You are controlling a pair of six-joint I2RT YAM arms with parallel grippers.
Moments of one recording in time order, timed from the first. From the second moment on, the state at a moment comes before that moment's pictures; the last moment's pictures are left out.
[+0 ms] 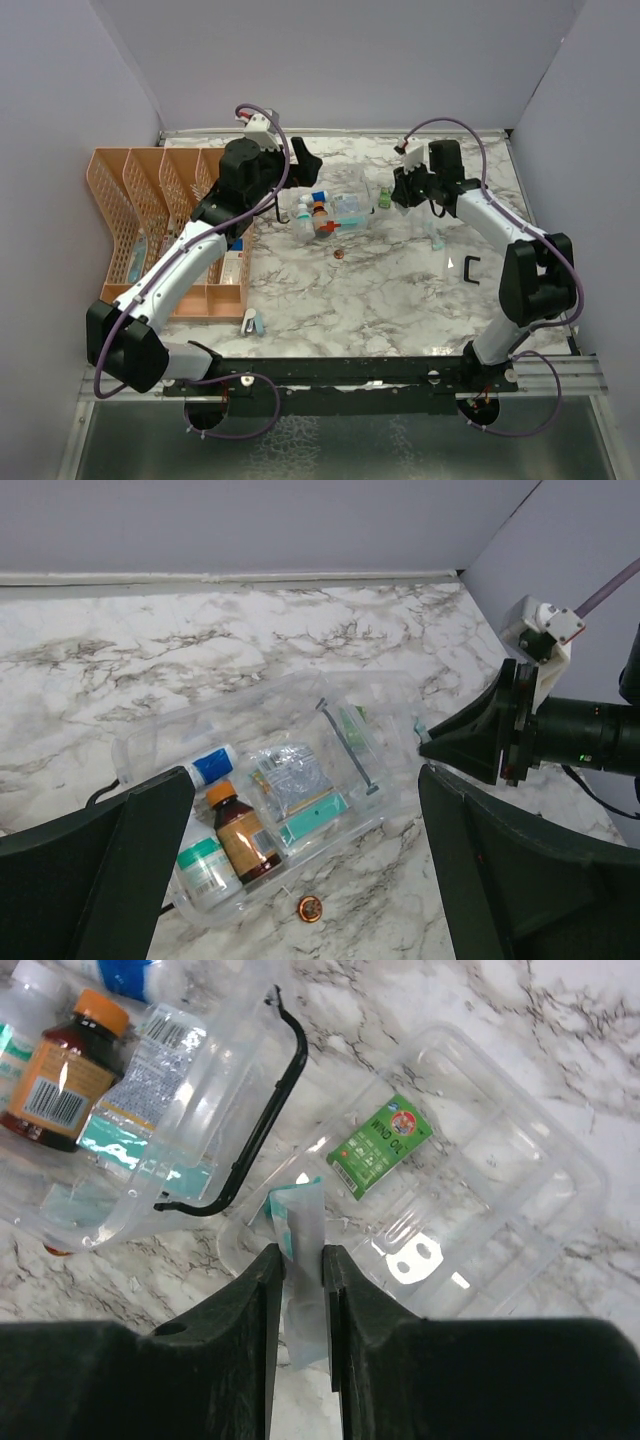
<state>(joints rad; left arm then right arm) -0.47 1.32 1.18 -0.04 0.03 -0.40 0.23 1.68 1.23 -0.25 -0.33 -0.21</state>
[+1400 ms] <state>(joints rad) -0.51 1.38 1.27 -0.02 0.02 -0.34 0.23 1.66 1.17 -0.22 -0.15 -0.23</state>
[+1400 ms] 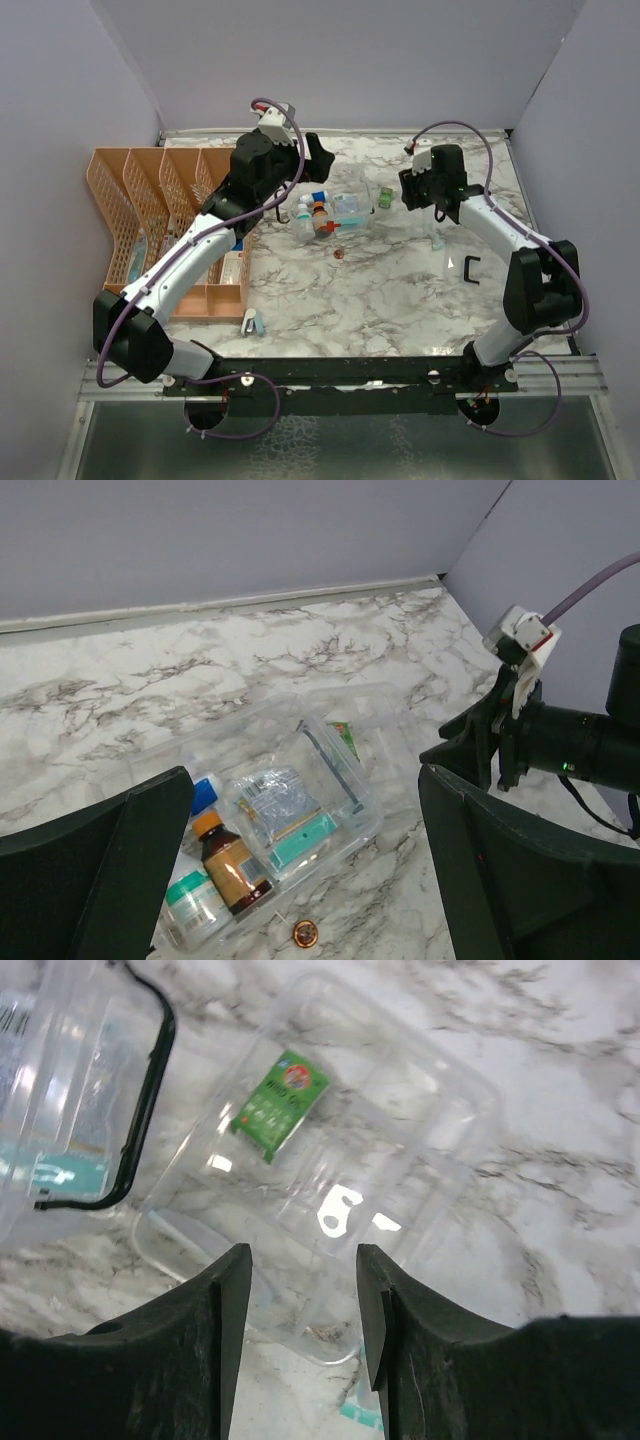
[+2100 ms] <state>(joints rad) -0.58 1.37 1.22 -0.08 -0.08 -0.57 0.15 1.62 1.17 -0.36 0.12 0.12</state>
